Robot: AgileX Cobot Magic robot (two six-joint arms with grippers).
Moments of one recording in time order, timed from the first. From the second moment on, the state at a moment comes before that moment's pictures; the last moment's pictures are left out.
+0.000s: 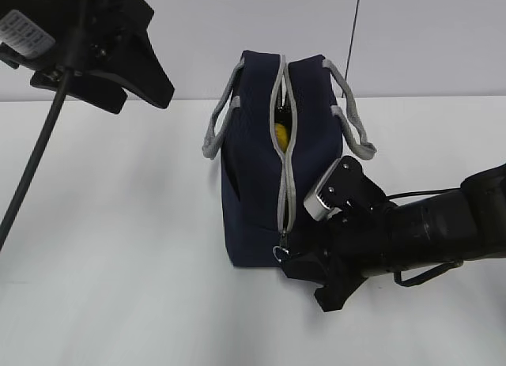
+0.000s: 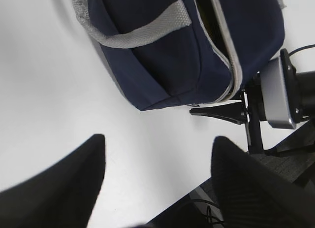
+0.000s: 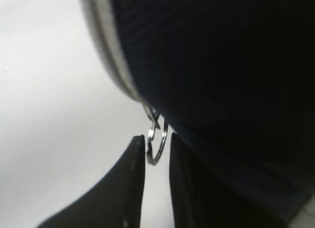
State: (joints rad) left arm -0.42 1.48 -1.41 -0.34 1.08 0.05; right arm 0.29 1.82 -0.70 1.81 0.64 -2.32
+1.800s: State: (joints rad) left arm -0.42 1.48 -1.41 -0.35 1.08 0.05; right arm 0.29 1.62 -0.69 1.10 0.59 -1.54
